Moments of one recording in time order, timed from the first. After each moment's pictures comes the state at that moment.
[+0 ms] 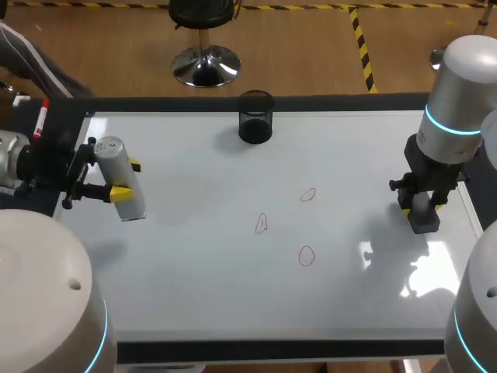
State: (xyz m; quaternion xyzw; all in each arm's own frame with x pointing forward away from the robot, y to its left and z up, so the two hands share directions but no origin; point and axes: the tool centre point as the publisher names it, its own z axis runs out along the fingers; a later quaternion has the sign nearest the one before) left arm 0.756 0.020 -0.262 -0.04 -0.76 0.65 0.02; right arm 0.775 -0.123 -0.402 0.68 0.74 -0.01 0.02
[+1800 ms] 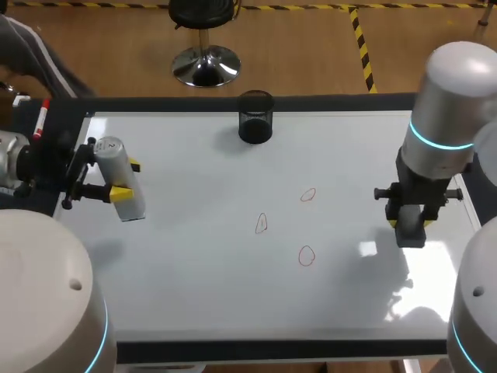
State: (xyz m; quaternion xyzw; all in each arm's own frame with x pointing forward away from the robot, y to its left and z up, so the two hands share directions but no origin) left arm 0.756 0.021 -0.261 -0.04 -0.76 0.65 0.02; right arm 0.723 -0.076 -0.373 0.73 0.68 -0.01 0.03
